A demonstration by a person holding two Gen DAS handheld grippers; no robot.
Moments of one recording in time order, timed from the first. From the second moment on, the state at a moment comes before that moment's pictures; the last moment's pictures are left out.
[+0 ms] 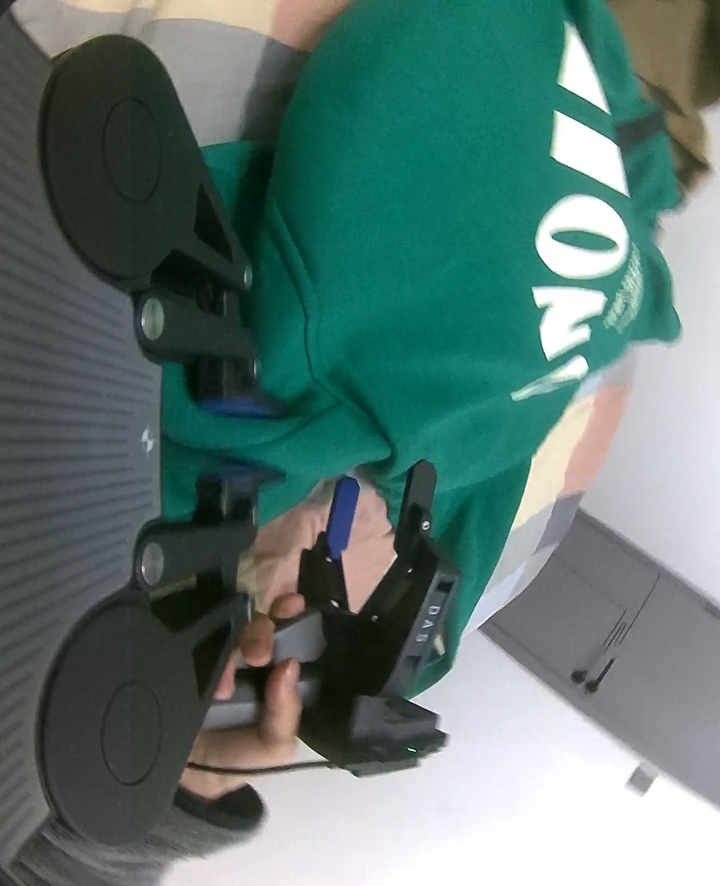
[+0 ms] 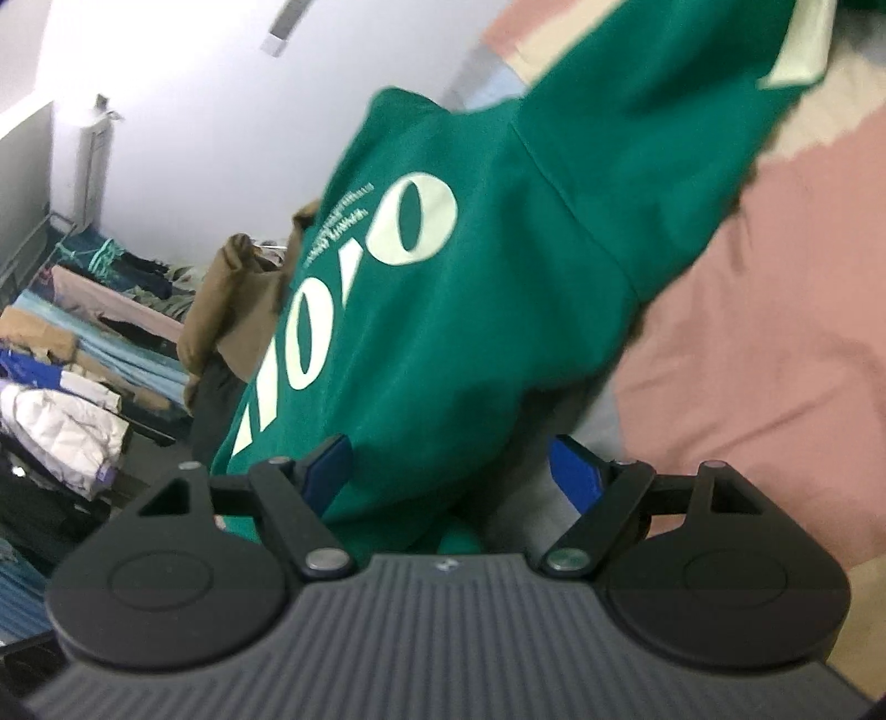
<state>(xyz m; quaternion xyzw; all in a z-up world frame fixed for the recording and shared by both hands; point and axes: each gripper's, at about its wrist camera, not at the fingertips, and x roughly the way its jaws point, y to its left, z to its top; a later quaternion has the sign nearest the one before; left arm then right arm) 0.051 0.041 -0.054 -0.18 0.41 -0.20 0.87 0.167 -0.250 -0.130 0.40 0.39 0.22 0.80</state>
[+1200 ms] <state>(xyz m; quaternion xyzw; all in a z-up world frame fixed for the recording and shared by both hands) 0.107 0.185 -0.094 -0.45 0.32 -0.01 0.83 0.223 -0.223 -0.121 0.28 0.29 0.29 0.87</state>
